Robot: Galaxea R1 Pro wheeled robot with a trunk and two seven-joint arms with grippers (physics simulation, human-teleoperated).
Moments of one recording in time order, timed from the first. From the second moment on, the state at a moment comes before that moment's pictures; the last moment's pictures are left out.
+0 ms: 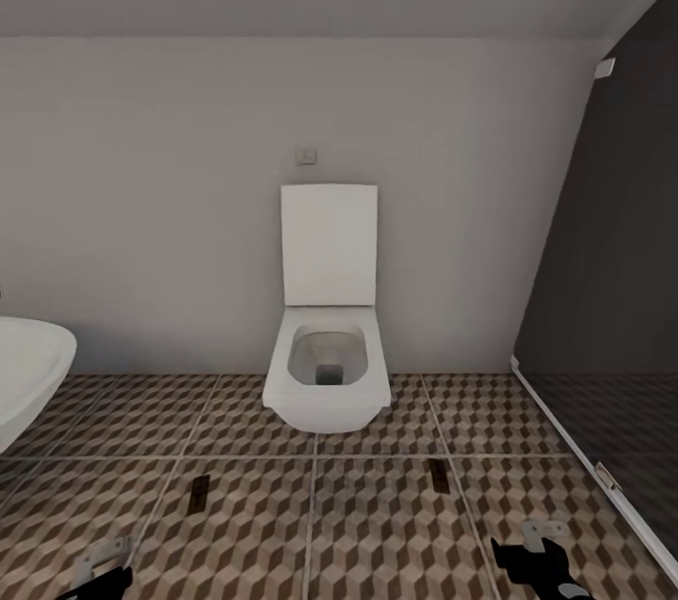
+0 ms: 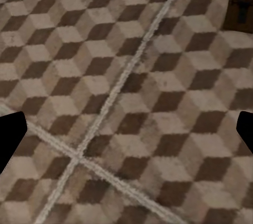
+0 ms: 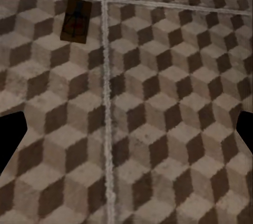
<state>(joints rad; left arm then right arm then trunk) -0.52 0.26 0.23 0.00 0.16 -0.15 0.12 -0.57 -0.18 0.40 0.07 -0.36 -0.35 0.02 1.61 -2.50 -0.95</state>
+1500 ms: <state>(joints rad) -0.52 0.26 0.23 0.02 0.16 -0.17 0.12 -0.56 -0.12 0.40 0.07 -0.36 -0.35 0.03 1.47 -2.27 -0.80</state>
